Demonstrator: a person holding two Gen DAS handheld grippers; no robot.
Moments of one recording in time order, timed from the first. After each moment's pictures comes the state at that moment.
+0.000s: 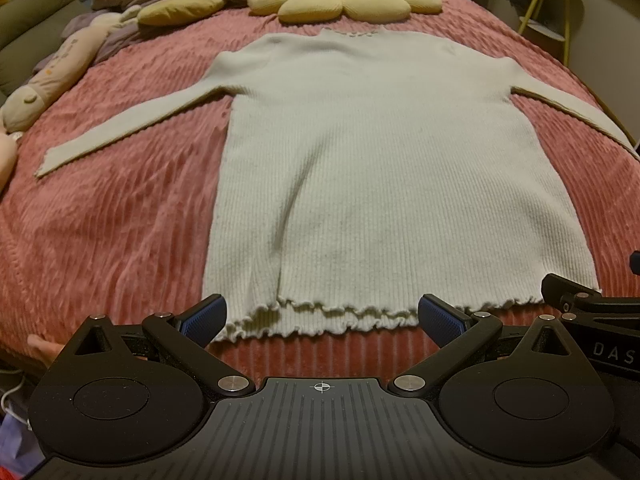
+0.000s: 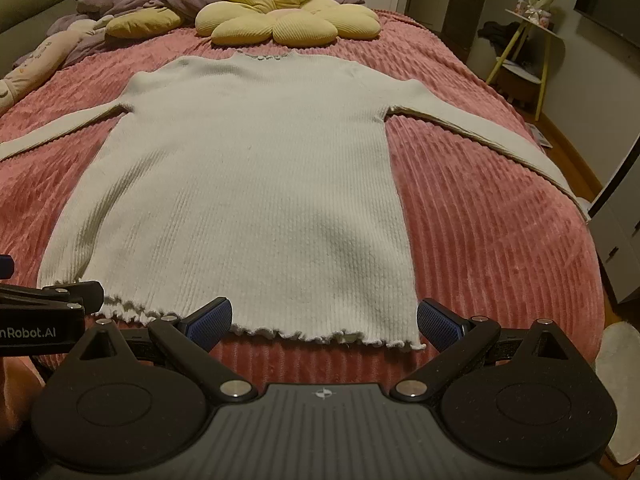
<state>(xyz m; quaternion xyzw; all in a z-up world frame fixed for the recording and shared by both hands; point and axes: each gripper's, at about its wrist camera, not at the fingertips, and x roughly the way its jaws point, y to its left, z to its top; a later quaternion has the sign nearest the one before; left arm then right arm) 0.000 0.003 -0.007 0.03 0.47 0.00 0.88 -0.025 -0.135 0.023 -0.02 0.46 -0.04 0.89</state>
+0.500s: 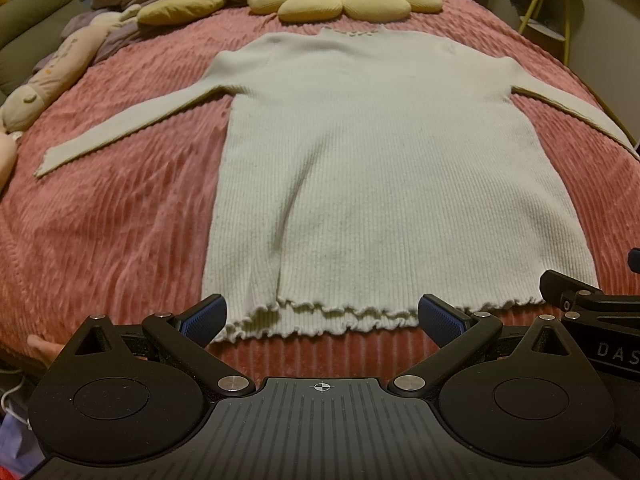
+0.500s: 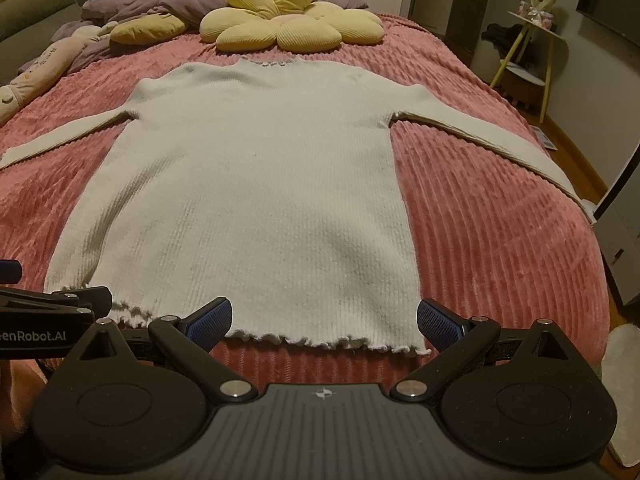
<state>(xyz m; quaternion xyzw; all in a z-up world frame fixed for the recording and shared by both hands) 0.000 0.003 -0.007 0.03 0.47 0.00 0.88 -0.025 -0.137 0.025 -0.01 0.46 -0.03 0.89</state>
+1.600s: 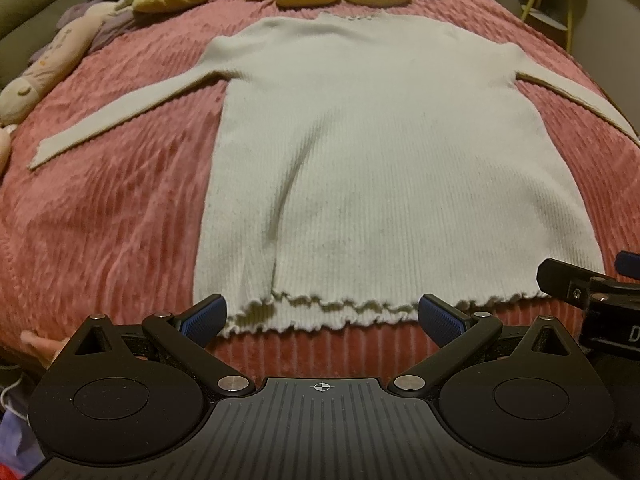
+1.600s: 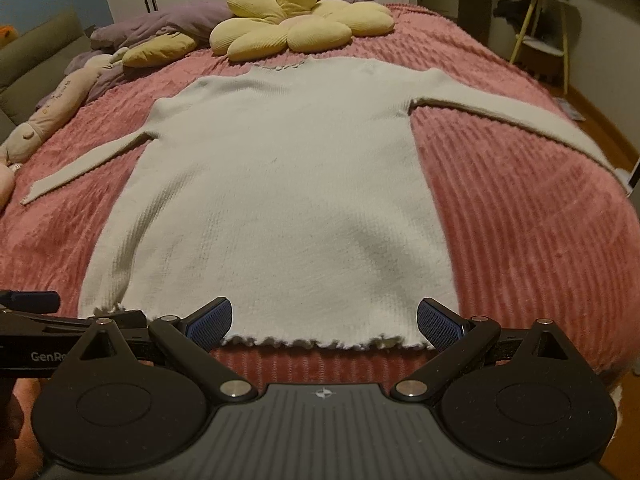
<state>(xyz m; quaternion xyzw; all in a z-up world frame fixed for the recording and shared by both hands) 0.011 0.001 -0.018 0.03 0.50 -0.01 0.87 -0.021 -0.152 0.016 0.07 0.46 0.01 0.89</state>
